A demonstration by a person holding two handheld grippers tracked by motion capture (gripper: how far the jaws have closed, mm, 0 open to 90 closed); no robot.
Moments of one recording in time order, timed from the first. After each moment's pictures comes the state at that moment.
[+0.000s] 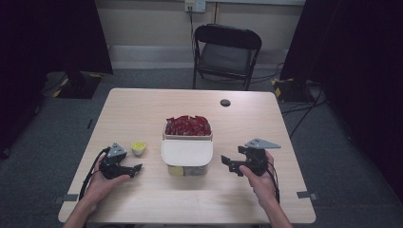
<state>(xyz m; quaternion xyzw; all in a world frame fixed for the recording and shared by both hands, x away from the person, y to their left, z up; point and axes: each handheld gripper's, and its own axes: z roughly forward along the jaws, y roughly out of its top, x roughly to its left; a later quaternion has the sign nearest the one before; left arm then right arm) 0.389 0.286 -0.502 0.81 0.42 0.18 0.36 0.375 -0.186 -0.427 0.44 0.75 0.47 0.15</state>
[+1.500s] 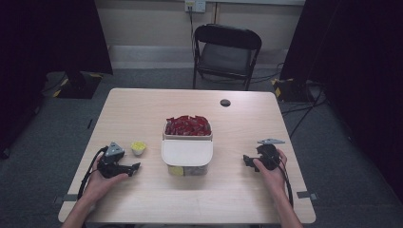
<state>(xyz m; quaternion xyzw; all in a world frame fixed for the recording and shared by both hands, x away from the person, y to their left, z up) 0.392 0.292 -0.502 0.81 0.43 0.19 0.36 0.424 -0.245 -0.493 0.54 0.76 0.30 0.21</state>
